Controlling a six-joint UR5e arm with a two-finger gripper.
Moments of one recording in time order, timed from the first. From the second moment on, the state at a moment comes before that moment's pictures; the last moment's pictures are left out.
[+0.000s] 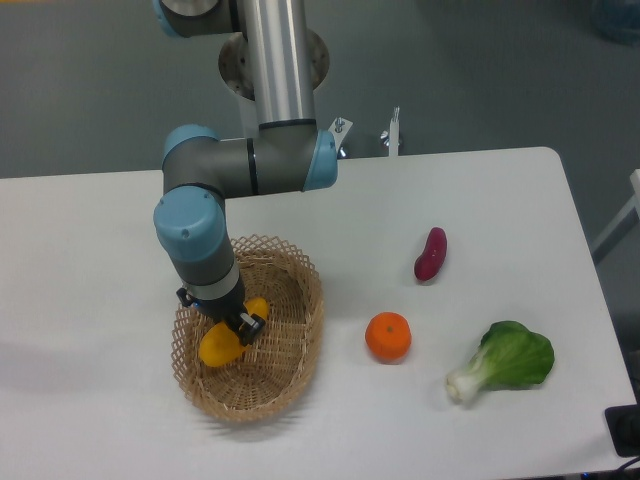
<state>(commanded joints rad) 2.13 -1.96 -1.69 -0.89 1.61 0.79</state>
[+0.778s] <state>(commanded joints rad) 2.43 -1.92 -1.37 -1.25 1.43 1.08</state>
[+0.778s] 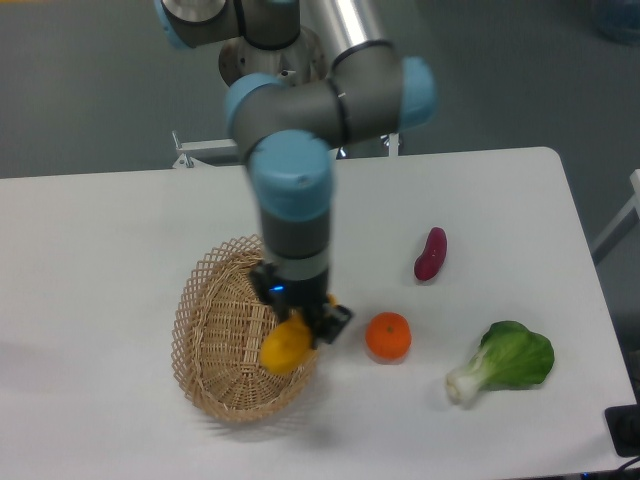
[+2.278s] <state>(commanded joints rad) 2.70 -1.87 -1.37 -1.36 1.43 1.58</state>
